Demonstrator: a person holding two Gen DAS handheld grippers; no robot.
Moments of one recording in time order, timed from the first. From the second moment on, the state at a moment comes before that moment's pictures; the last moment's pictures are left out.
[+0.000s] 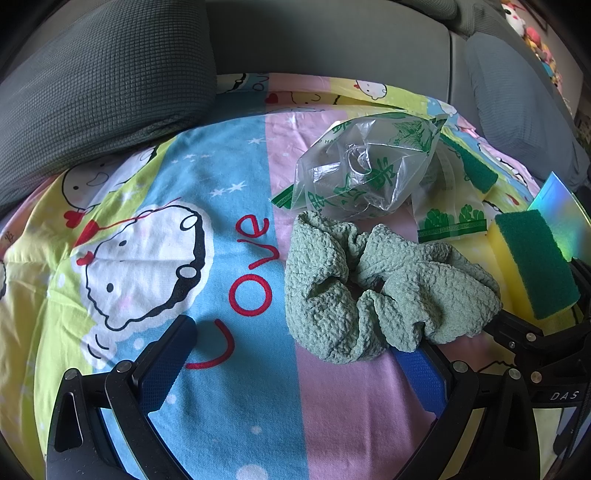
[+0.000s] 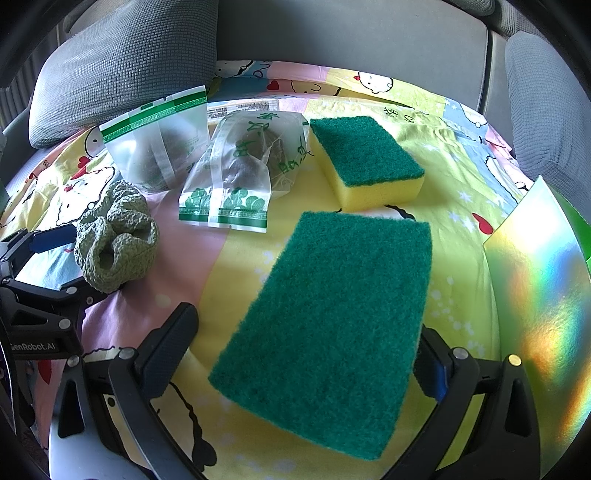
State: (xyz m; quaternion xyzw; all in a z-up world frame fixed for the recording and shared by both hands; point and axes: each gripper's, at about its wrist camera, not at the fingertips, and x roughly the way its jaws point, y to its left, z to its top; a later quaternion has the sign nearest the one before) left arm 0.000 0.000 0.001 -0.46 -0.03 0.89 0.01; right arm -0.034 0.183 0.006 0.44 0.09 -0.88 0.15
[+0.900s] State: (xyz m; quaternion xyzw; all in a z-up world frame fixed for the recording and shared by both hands) left arm 0.022 -0.030 0.061 -0.41 -0.12 0.90 0.03; right arm -0.019 0.210 0.073 0.40 -0.07 -0.90 0.16
